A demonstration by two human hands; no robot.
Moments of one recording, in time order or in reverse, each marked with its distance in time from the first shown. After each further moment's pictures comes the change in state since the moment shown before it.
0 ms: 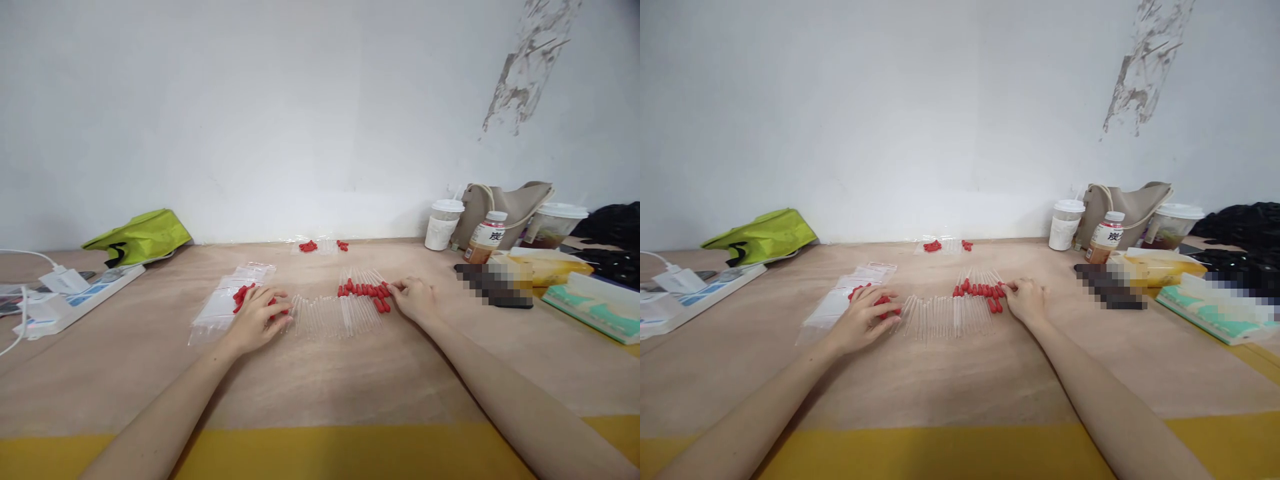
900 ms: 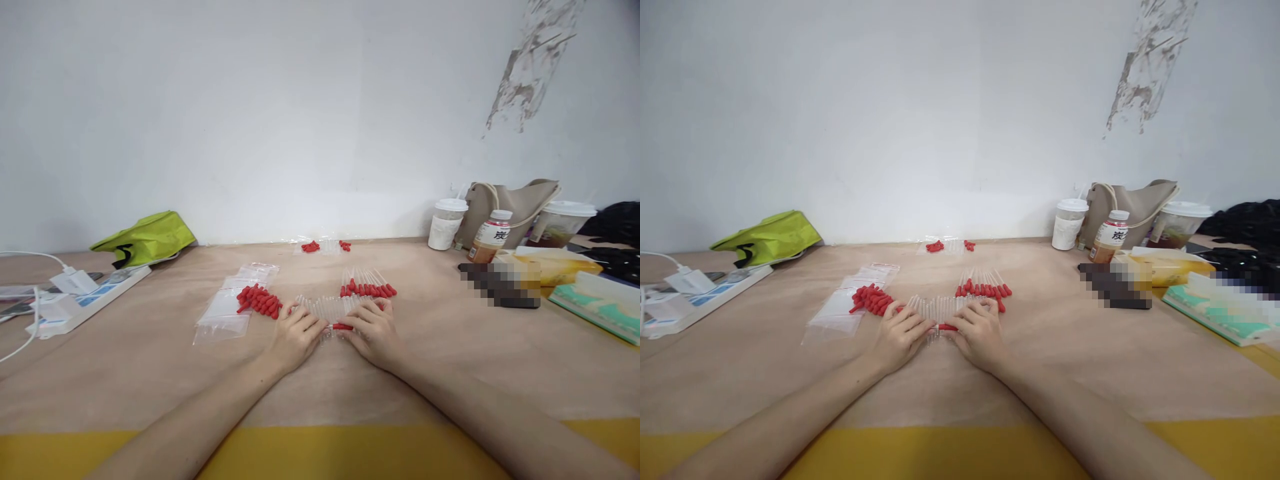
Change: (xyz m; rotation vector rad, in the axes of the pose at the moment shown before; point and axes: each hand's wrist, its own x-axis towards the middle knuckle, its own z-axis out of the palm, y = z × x) left_hand 0.012 0.060 0.038 0.128 0.267 0.172; right_hand -0.073 -0.082 0.000 0.318 0.134 -0.761
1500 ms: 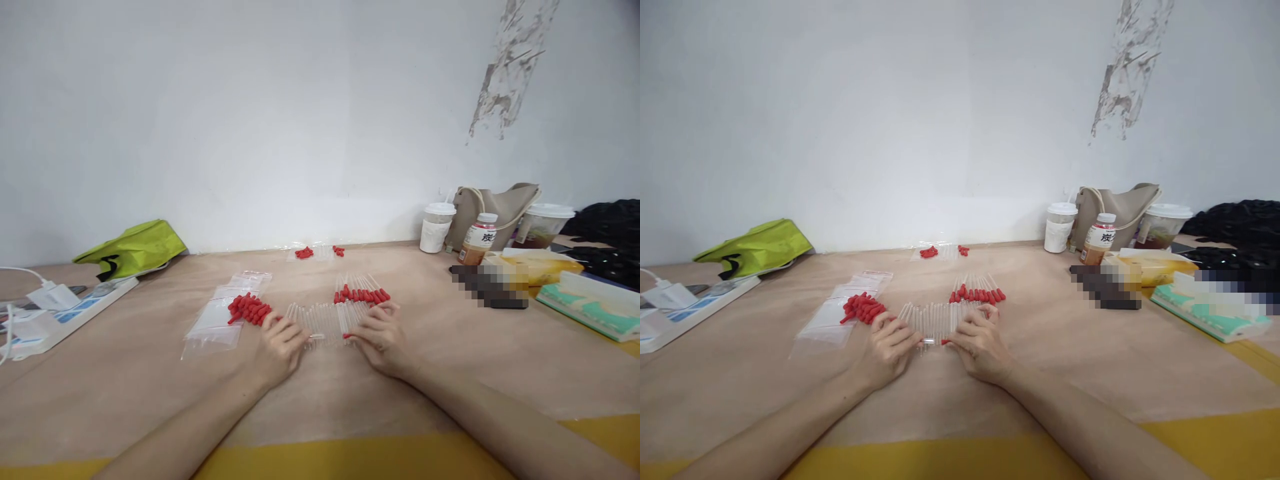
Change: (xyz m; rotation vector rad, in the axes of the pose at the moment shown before) left_hand -0.005 -0.003 -0.008 -0.058 0.046 0.021; right_hand -0.008 0.009 -0.015 0.023 -0.038 -0.054
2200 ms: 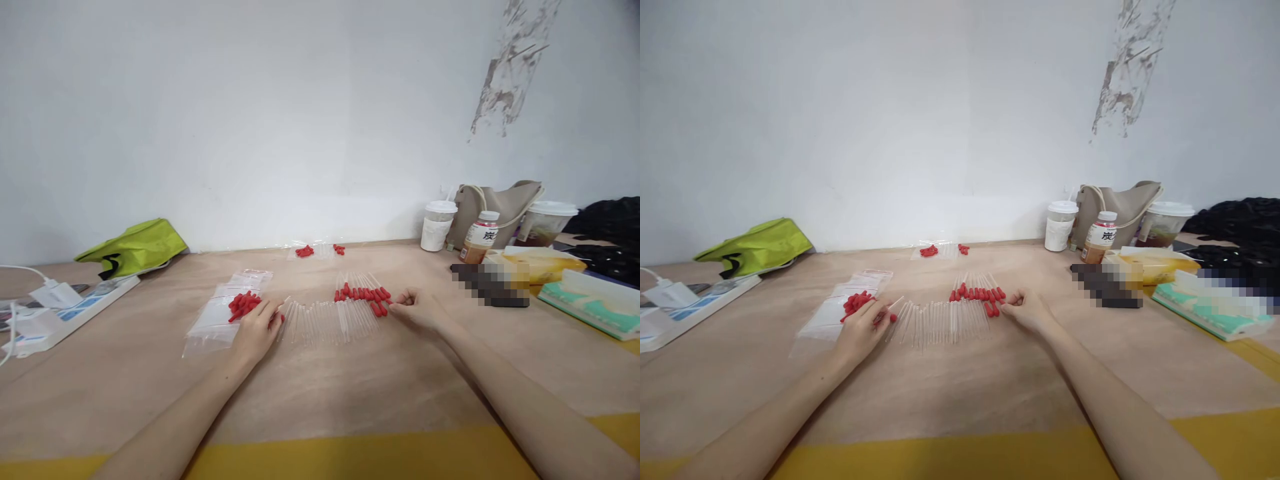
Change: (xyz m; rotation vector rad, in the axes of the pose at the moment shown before) left_hand -0.015 -0.049 -0.002 0.008 -0.074 -0.386; right_hand -0.008 0.085 -0.034 0.282 -0.175 1.112
